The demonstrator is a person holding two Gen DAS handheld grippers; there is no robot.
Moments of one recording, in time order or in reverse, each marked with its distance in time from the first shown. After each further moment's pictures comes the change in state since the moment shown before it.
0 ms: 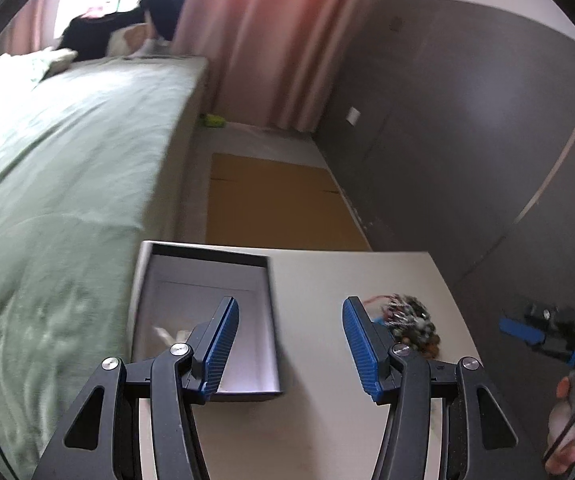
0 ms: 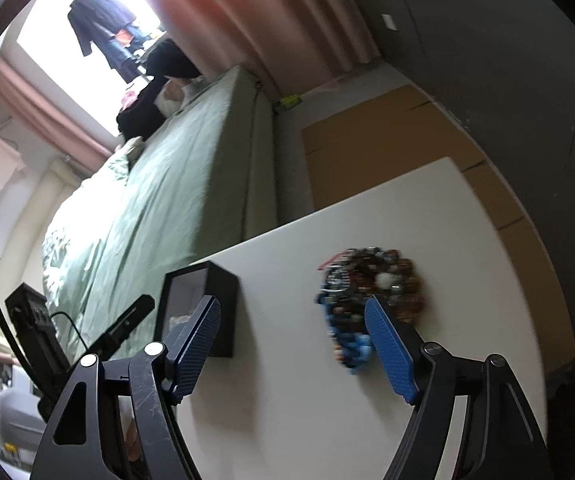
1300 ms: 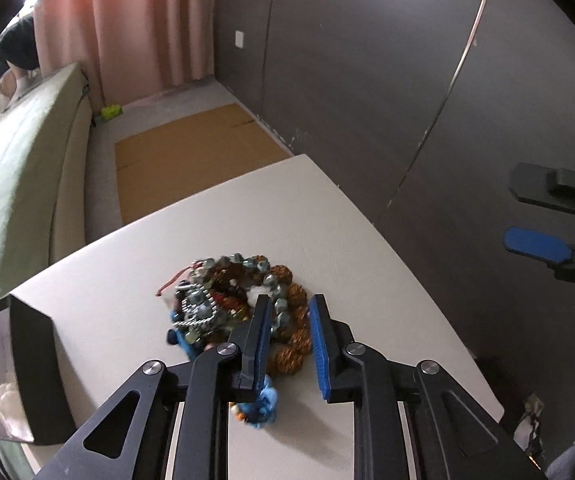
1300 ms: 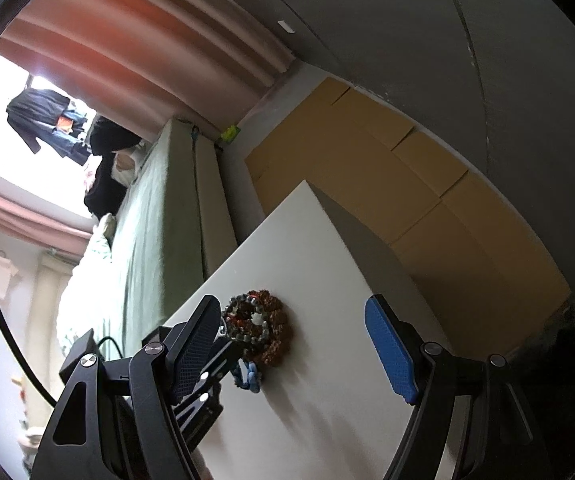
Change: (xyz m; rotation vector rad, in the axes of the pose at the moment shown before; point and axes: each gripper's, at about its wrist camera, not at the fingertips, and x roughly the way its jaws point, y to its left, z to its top) left arm 0.114 -0.181 -0.028 0.363 0.274 -0.065; right arm -0.049 -0.142 0.022 0.322 -0.049 0.014
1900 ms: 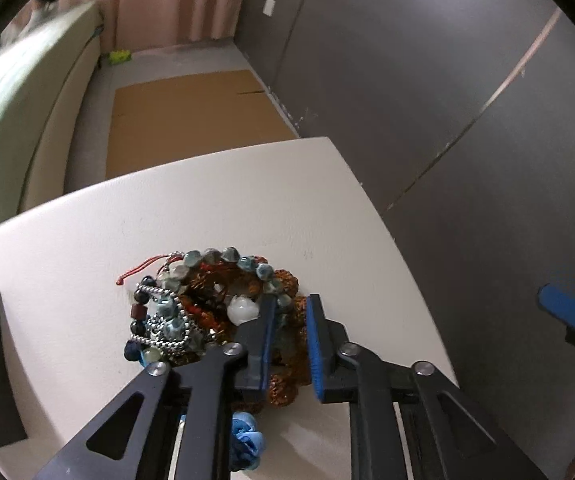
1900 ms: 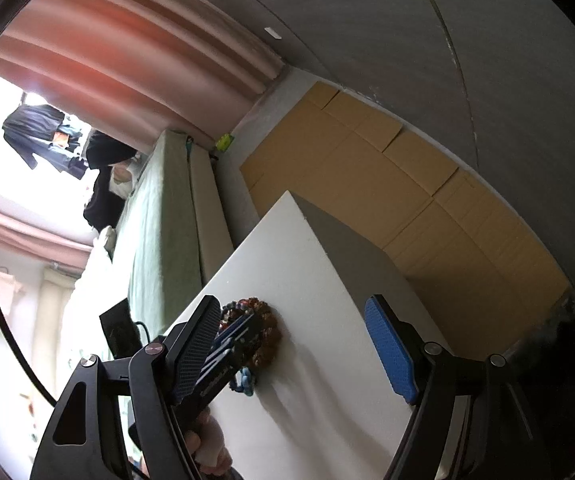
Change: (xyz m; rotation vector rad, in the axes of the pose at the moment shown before) left arm 0.039 0.024 0.010 -0.208 0.065 -0.091; right arm -0.007 -0.012 0.003 0.034 -0.011 -0.001
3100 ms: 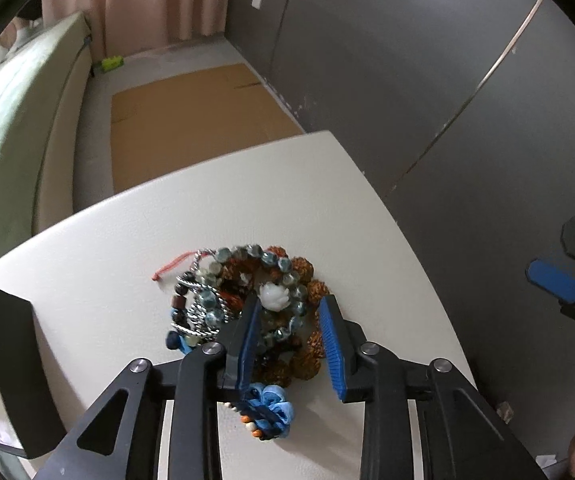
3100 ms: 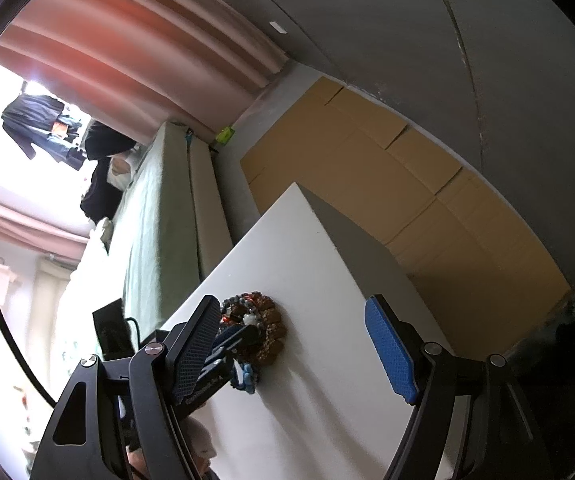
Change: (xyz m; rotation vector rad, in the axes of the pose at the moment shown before) left arm -0.023 0.000 0.000 0.101 0.052 0.061; right arm 0.009 0.009 -0.001 -0.022 0.013 -0.014
